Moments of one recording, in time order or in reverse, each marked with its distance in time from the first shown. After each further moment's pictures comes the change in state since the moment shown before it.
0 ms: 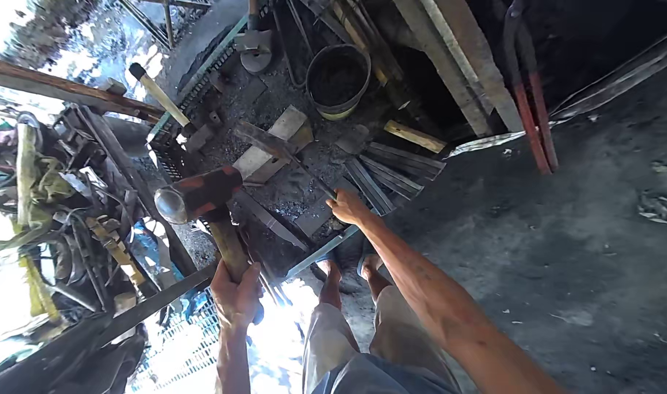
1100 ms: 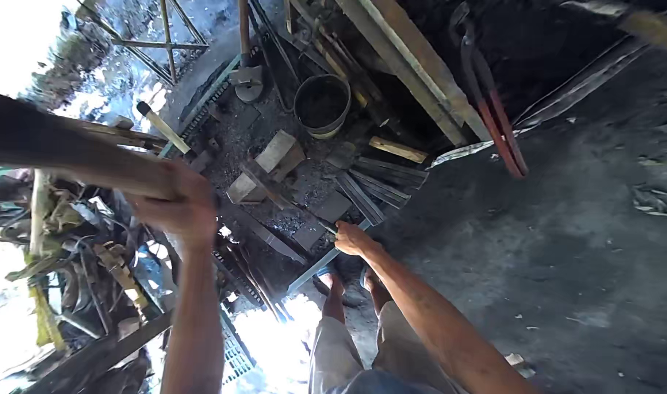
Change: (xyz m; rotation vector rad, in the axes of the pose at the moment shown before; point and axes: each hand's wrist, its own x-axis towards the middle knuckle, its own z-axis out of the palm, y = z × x) left_hand 0.123 0.144 0.033 0.156 0.160 0.793; right_hand -0.046 0.028 0.012 -0.080 -0.159 0.078
